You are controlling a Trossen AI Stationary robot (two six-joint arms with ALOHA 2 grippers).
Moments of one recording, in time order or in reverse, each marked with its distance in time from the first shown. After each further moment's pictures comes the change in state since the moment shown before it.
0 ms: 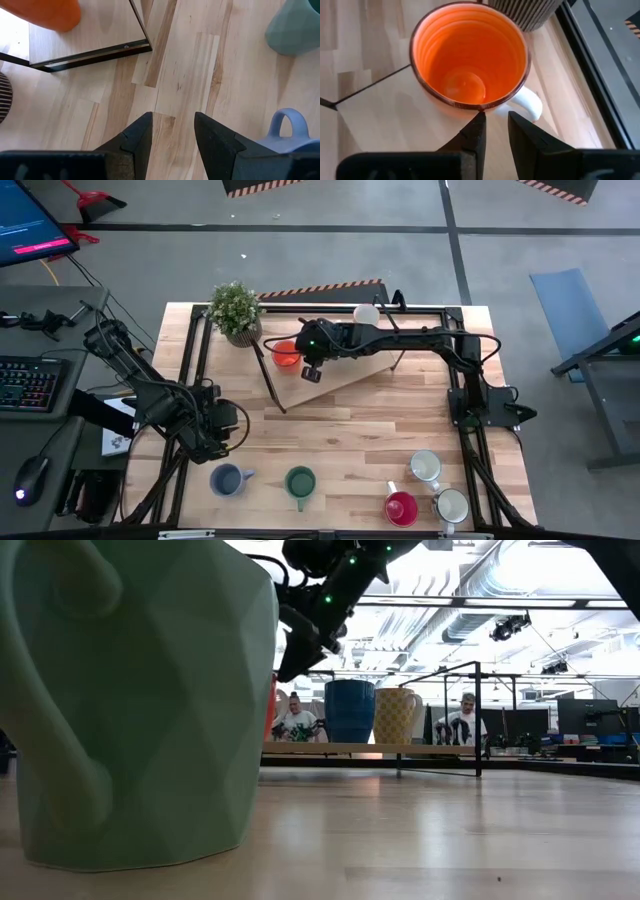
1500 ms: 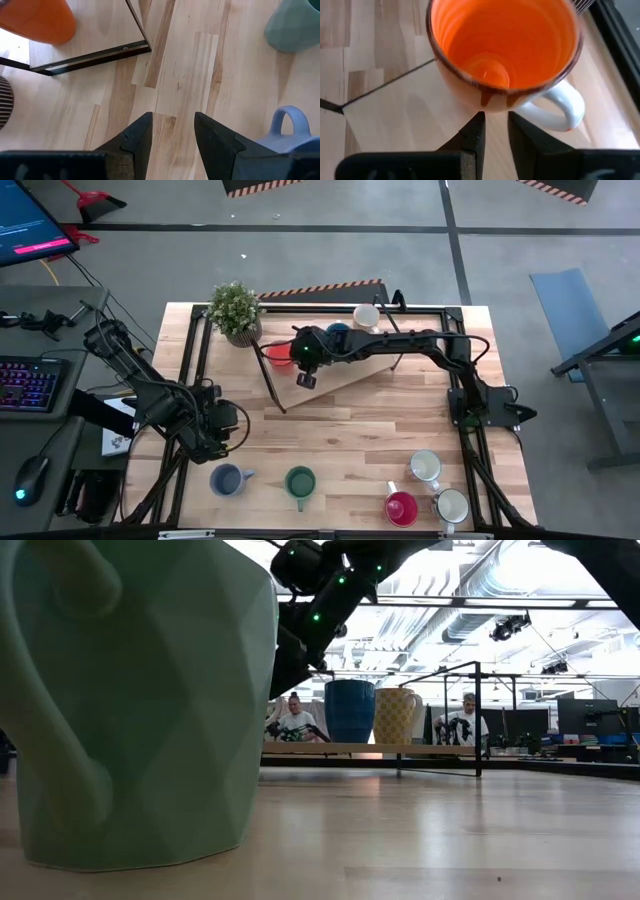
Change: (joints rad) left arm 0.000 0.000 0.000 0.003 0.000 0.026; right arm 0.005 0.080 0.001 0.078 -0.077 -0.001
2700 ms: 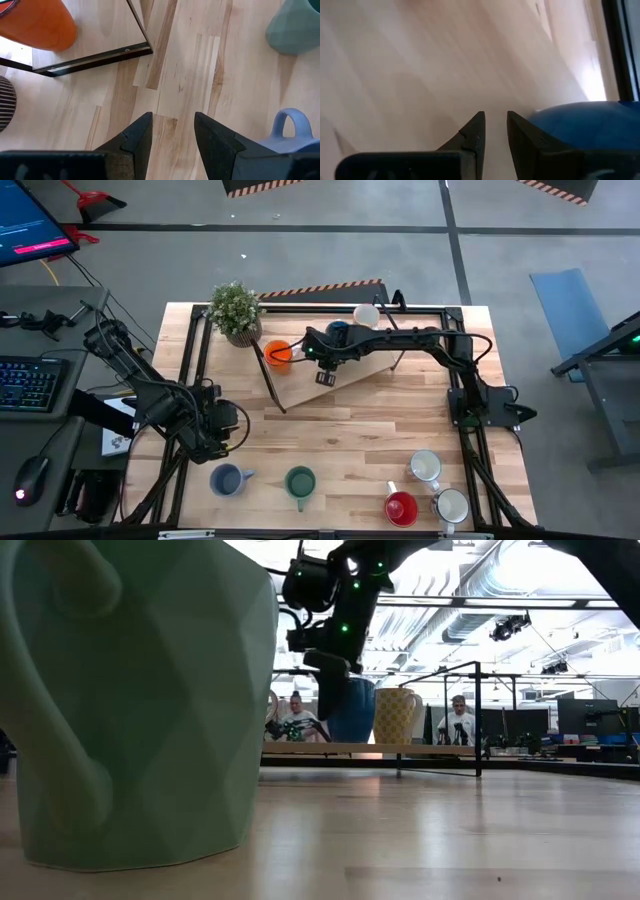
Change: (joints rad) left arm 0.000 0.000 0.000 0.000 -0.012 -0.001; right arm -0.030 -0.018 0.014 -0.372 0.150 0.025
